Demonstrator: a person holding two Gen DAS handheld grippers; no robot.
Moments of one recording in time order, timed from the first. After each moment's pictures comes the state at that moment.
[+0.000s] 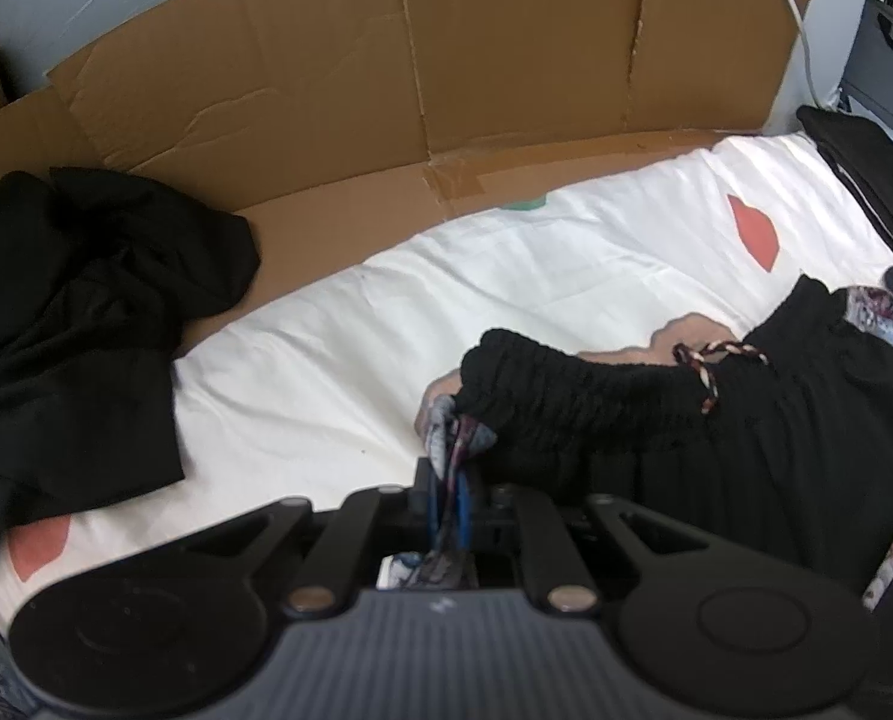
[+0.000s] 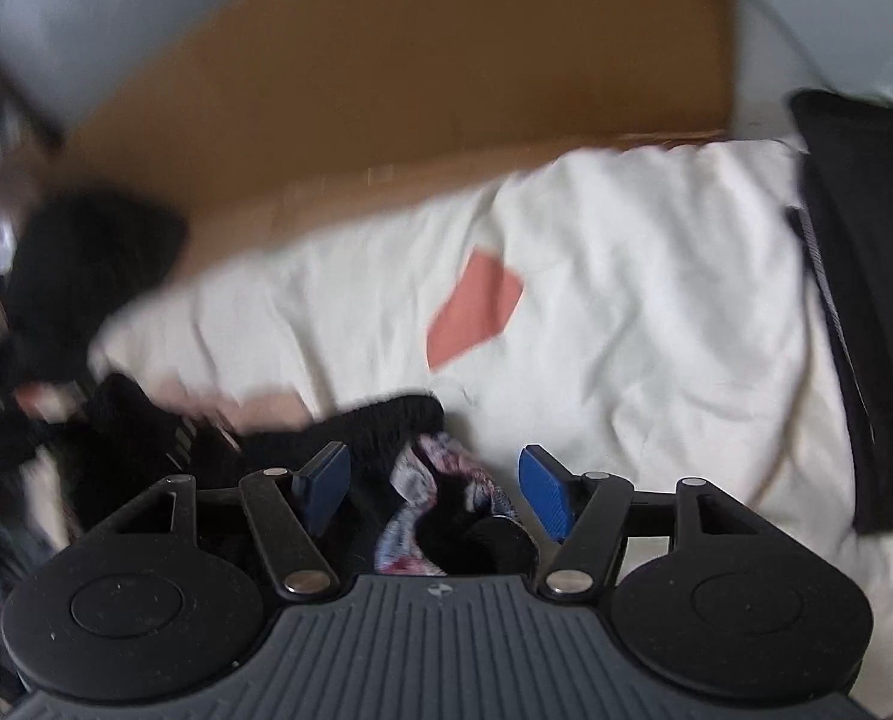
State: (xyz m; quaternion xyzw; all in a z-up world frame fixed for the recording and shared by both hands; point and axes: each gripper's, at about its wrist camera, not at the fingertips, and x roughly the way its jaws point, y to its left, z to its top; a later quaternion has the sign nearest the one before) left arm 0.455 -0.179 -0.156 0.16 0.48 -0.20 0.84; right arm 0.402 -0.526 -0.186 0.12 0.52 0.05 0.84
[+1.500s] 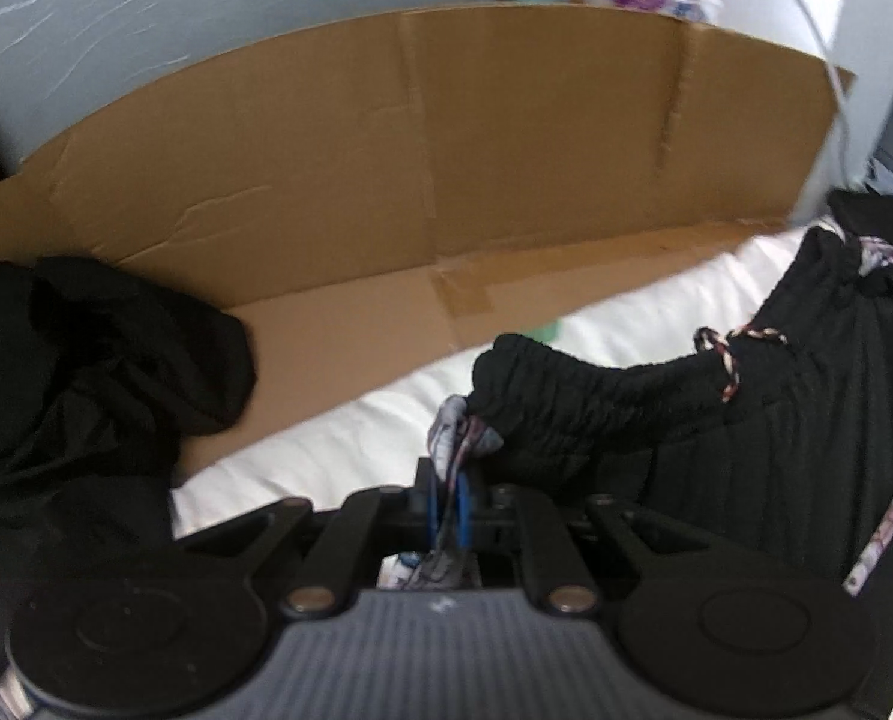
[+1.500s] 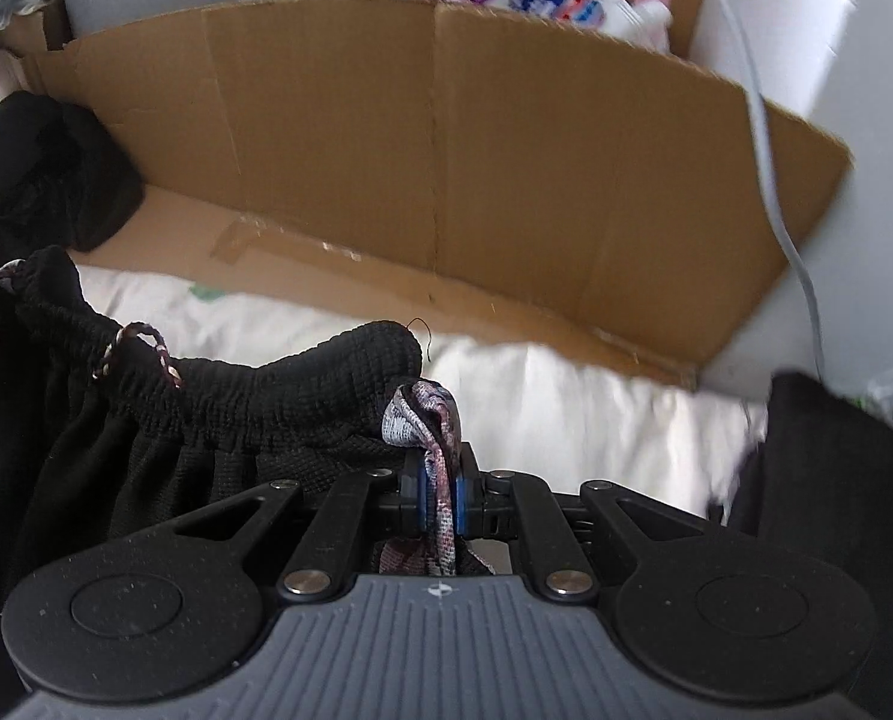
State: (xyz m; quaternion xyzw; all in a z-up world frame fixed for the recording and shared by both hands) left arm 0.523 -0.216 -0.126 0.14 0.46 -0.18 0.86; right arm 0.495 -0.536 -0.144 -0.06 0.47 0.06 0.88
